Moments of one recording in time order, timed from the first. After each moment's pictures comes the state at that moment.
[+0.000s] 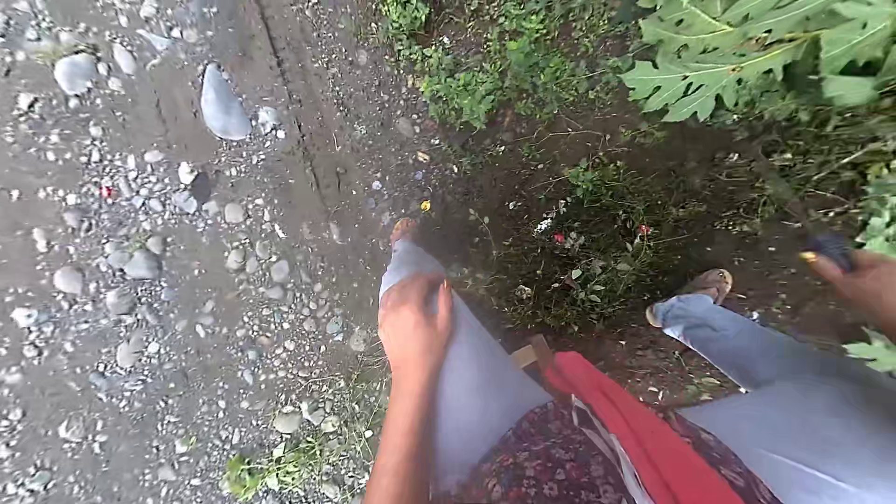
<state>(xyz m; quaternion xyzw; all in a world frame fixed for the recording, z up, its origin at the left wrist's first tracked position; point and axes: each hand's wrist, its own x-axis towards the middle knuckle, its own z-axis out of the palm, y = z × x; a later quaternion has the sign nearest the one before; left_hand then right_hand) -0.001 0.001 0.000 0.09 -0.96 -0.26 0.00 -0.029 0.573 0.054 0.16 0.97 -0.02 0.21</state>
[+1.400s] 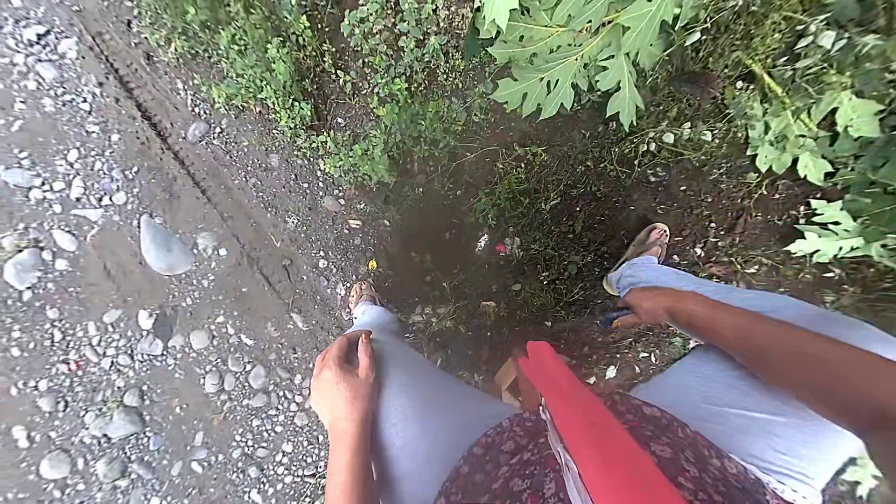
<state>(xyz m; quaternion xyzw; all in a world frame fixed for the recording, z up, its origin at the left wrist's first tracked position) -0.014 0.017 0.005 0.07 -0.97 -0.20 -0.05 0.046 0.550 -0.063 -0.02 0.80 -0.08 0.60</state>
